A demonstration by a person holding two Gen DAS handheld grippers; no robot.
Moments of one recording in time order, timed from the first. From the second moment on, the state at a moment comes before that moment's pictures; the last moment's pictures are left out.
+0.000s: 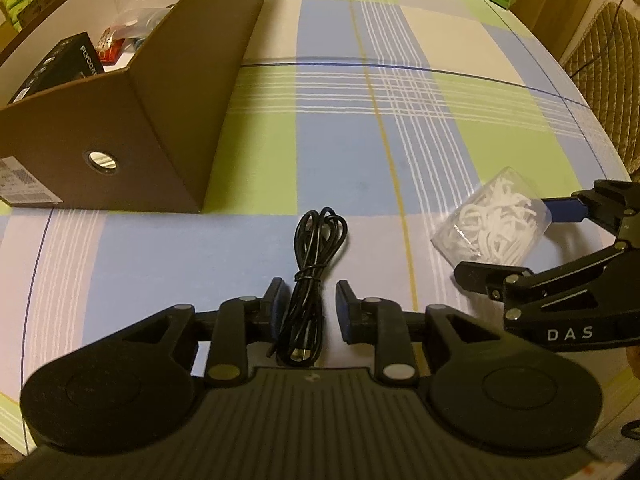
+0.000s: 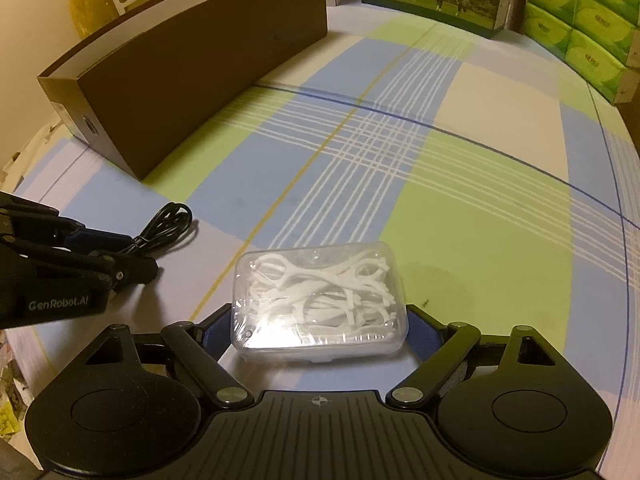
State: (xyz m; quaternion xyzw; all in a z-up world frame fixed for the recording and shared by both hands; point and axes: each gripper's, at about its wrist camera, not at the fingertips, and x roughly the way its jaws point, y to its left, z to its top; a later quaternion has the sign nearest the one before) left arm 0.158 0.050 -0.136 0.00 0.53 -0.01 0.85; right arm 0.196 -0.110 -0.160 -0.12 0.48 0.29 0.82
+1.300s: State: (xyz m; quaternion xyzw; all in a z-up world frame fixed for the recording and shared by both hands) left arm 0.139 0.083 -0.059 -0.06 0.46 -0.02 0.88; right arm 0.202 -0.087 -0.101 -0.09 0.44 0.34 0.83
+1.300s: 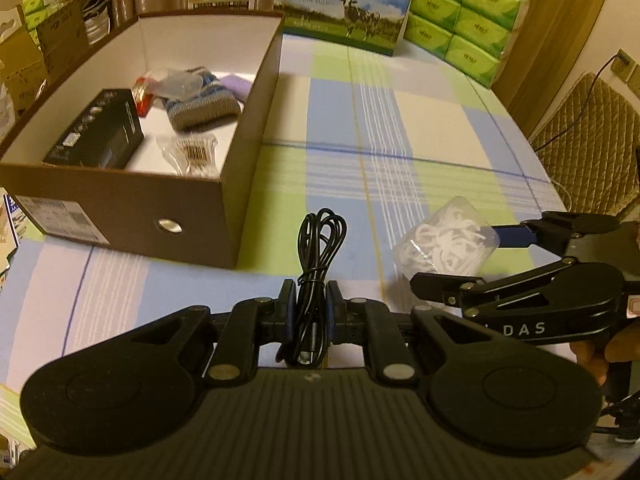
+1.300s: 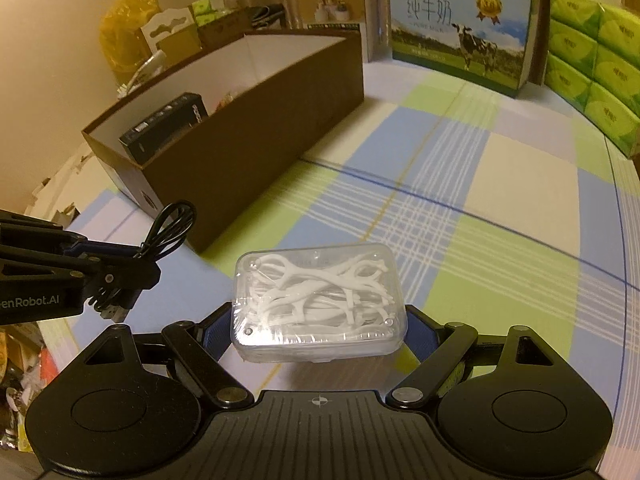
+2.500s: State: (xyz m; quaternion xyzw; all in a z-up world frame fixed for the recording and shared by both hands) left arm 0.162 0.161 0.007 -0.06 0.39 0.02 0.92; right arm 0.221 0.011 -0.032 -0.06 0.35 0.41 0.84
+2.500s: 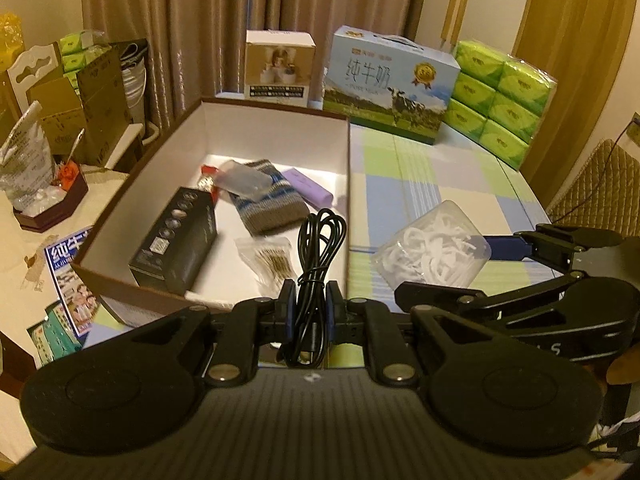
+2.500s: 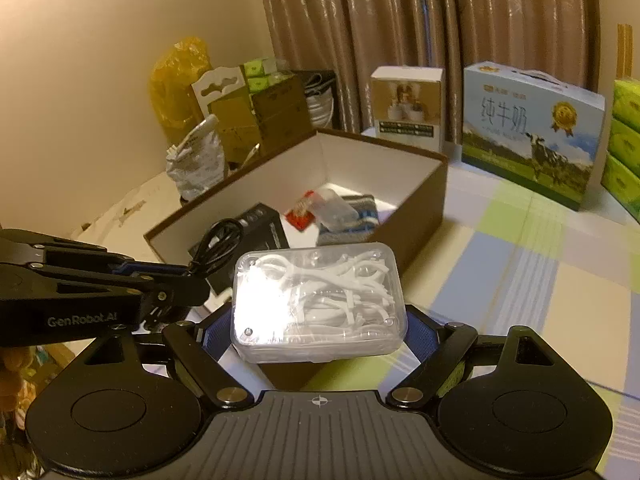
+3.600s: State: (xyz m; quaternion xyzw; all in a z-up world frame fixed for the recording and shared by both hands) left arm 0.259 0.243 -0.030 -0.07 0.42 0.03 0.91; right arm 0.300 0.100 -0.057 -0.08 0.36 0.39 0.84
